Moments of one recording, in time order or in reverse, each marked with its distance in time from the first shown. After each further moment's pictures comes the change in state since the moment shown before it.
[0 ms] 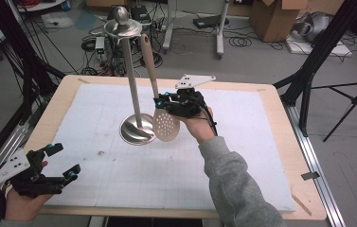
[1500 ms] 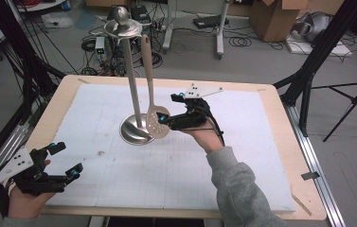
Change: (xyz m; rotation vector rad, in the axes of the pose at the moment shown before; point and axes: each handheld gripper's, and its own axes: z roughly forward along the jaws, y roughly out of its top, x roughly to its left) left arm 0.001 0.000 0.009 0.005 -0.015 -0.001; right arm 0.005 -0.026 -0.016 -0.040 -0.031 0.020
